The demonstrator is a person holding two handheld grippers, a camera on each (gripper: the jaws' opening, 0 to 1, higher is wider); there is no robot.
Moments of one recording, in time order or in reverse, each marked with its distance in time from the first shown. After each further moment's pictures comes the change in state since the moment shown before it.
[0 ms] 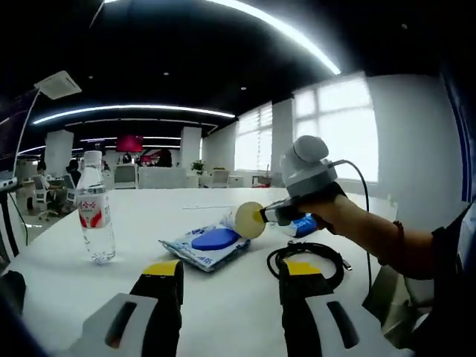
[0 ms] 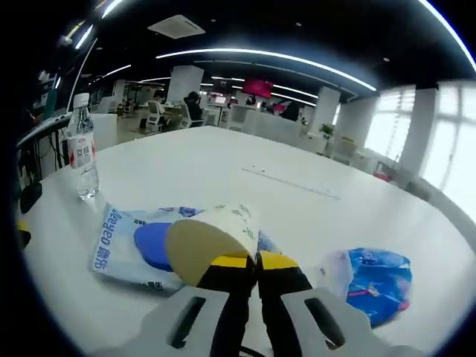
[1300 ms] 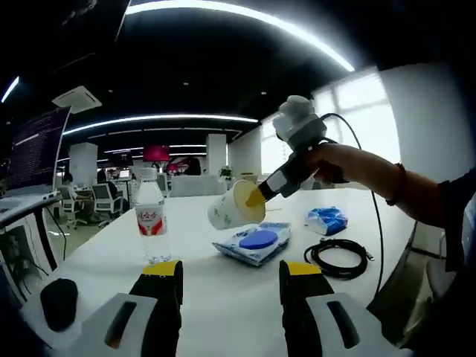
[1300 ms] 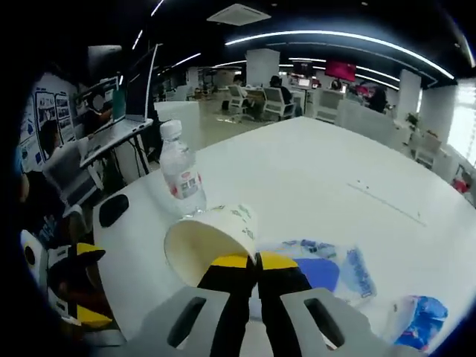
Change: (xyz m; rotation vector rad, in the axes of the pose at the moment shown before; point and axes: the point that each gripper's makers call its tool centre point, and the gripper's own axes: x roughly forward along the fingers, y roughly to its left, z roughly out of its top) left arm -0.059 0.058 0.015 0.079 -0.024 0.213; right arm -0.028 0.138 0.077 -0.095 0.159 0.535
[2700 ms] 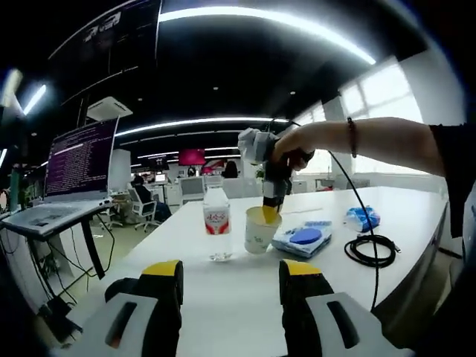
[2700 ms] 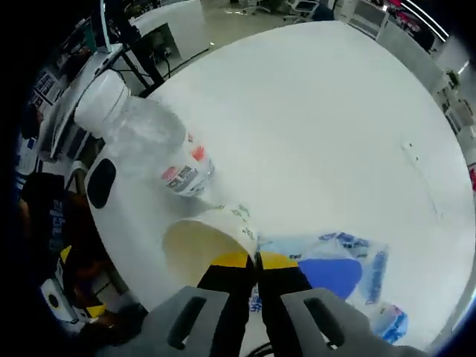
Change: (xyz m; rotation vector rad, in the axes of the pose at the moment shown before) left arm -0.051 0.072 0.006 0.008 -0.016 0.211; right arm 0.071 0.028 -0.008 -0.082 0.728 0.072
